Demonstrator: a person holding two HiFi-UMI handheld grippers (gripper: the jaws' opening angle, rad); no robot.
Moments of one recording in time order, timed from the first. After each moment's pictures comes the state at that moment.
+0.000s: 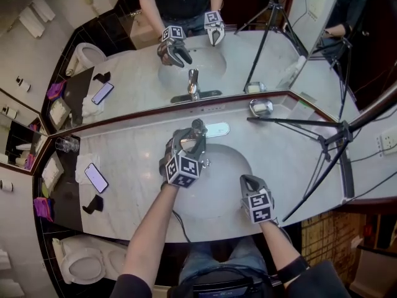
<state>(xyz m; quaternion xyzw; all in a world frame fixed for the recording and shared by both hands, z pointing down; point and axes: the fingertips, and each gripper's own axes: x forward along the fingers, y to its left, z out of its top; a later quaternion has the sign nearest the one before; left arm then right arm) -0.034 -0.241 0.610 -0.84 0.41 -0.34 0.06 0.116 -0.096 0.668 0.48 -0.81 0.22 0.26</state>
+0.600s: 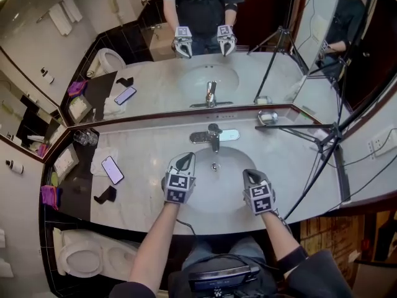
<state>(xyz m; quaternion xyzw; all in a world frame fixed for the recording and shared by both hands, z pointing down) -0.107 -0.134 0.539 -0.83 0.50 -0.22 -0.08 0.087 -0.091 0.611 0.47 -0.83 0.16 0.26</state>
